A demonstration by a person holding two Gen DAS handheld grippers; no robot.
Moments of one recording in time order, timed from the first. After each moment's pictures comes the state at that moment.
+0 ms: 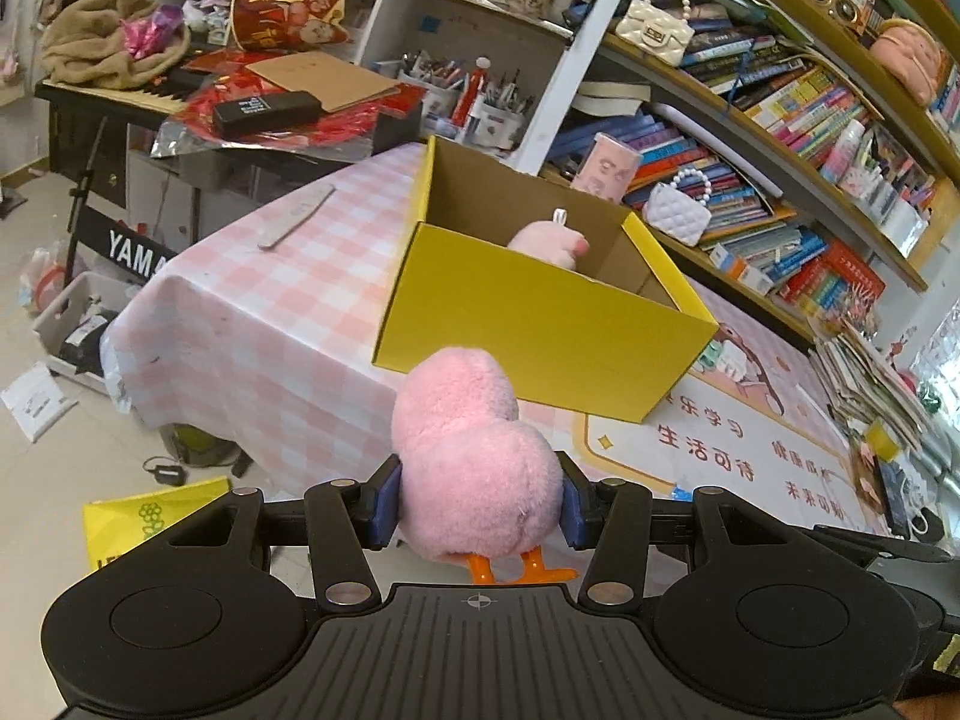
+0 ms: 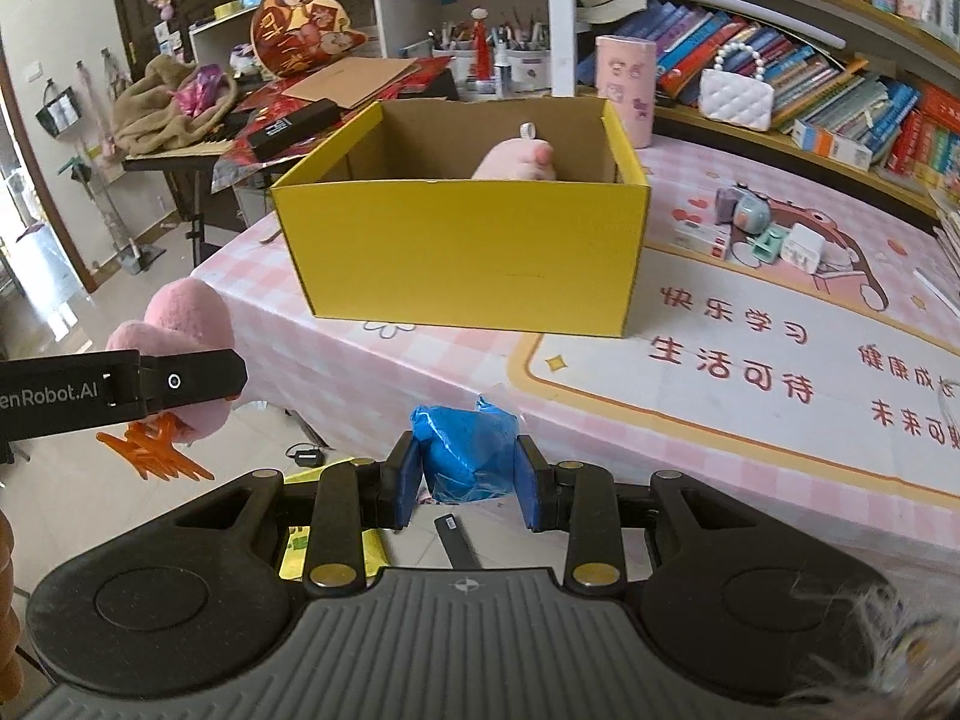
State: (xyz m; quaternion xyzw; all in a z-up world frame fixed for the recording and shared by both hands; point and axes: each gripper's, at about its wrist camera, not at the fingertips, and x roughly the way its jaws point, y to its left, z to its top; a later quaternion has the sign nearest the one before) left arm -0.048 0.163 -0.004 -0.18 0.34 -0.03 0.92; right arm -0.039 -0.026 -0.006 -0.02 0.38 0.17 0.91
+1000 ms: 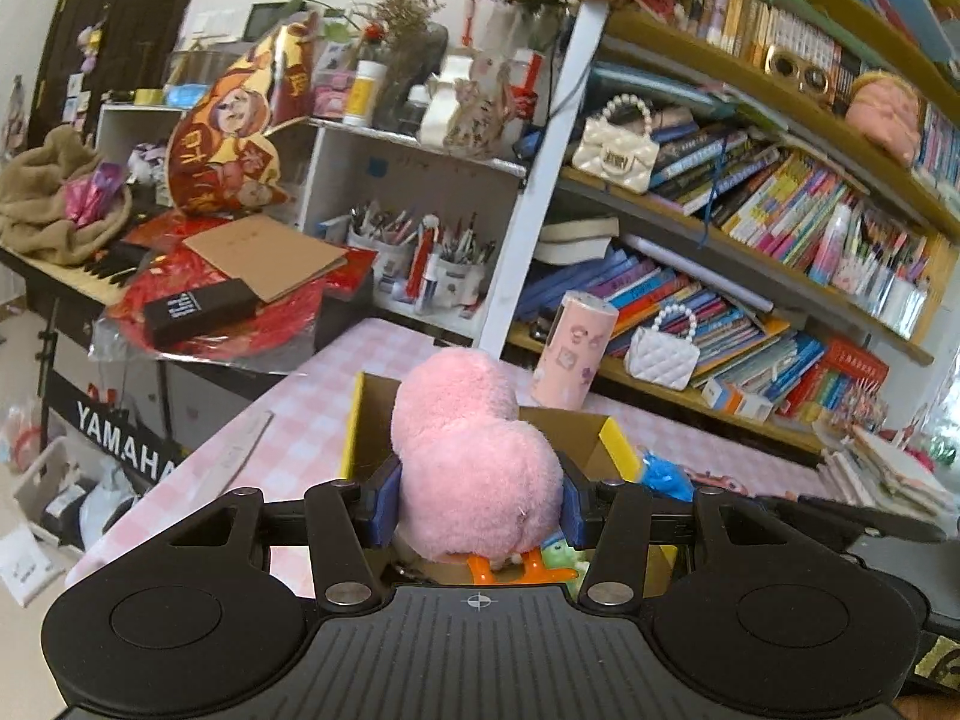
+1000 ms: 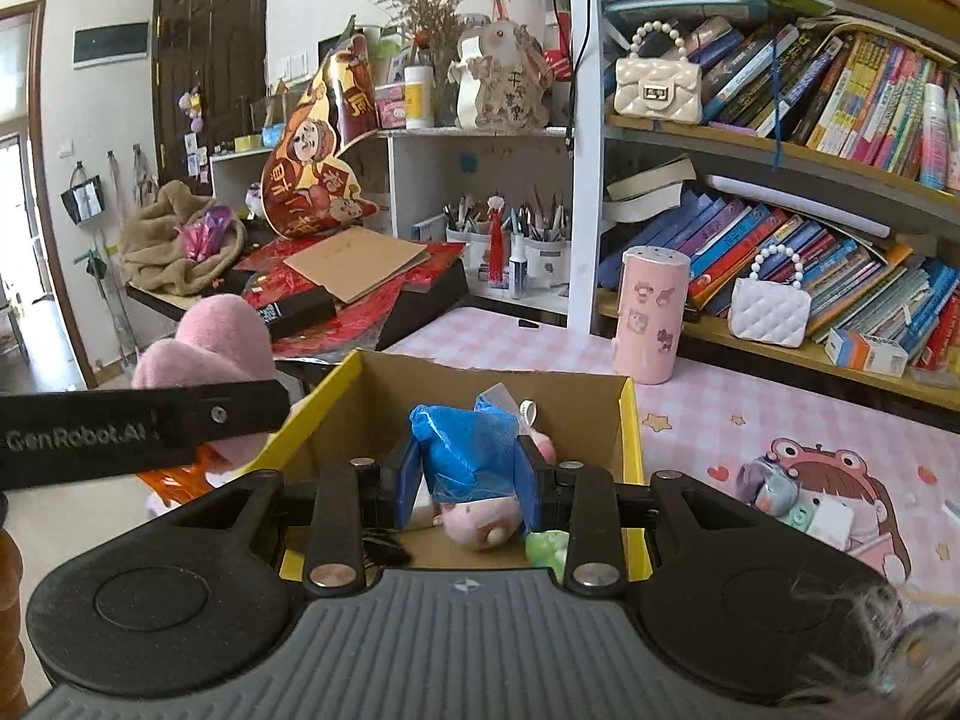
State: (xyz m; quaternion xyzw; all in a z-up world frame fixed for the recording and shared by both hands) left arm 0.080 0.150 0.066 -0.13 0.23 -0.03 0.96; right arm 0.104 -0.011 0.064 -0.03 0.23 0.20 0.95
